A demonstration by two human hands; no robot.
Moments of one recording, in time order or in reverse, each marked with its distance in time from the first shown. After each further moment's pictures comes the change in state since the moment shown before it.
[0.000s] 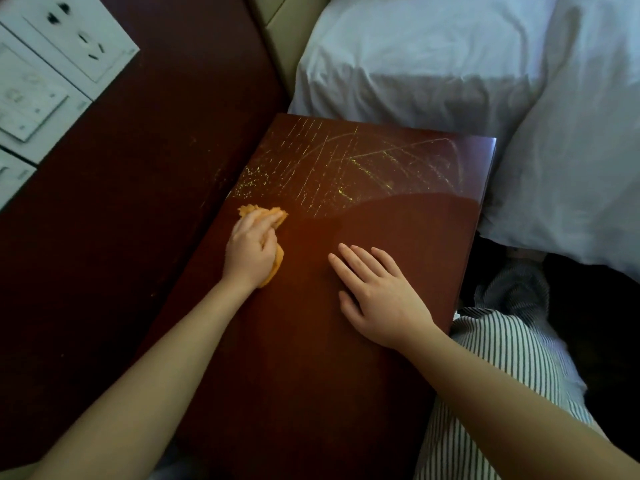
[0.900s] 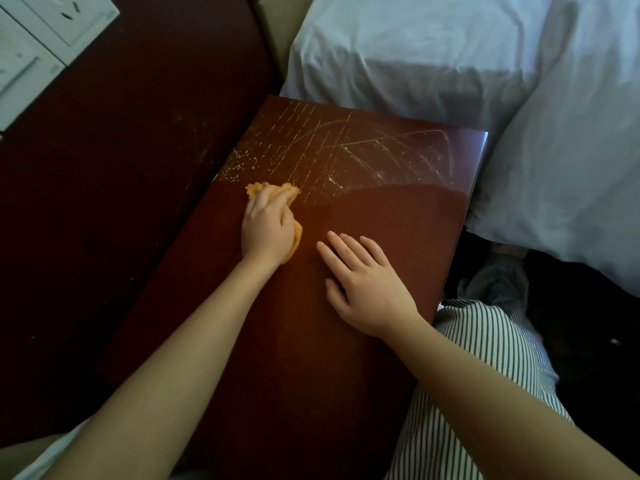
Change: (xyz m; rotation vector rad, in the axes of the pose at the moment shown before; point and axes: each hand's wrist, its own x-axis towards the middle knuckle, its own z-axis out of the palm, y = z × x) left_hand 0.007 0.047 0.024 0.012 0.049 -0.091; right_hand 0.000 -0.001 -0.002 0.033 -0.022 0.014
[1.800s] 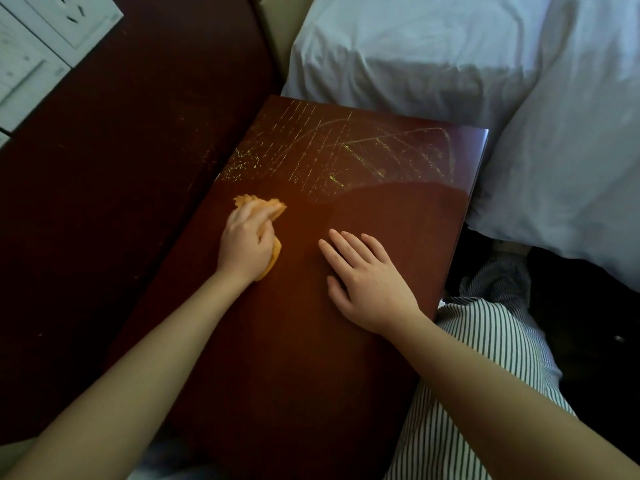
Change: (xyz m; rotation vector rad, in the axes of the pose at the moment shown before) left_hand -0.018 -0.037 -0.020 -0.004 -0.031 0.102; right_hand 0.000 0.000 0.000 -0.012 0.022 -0.003
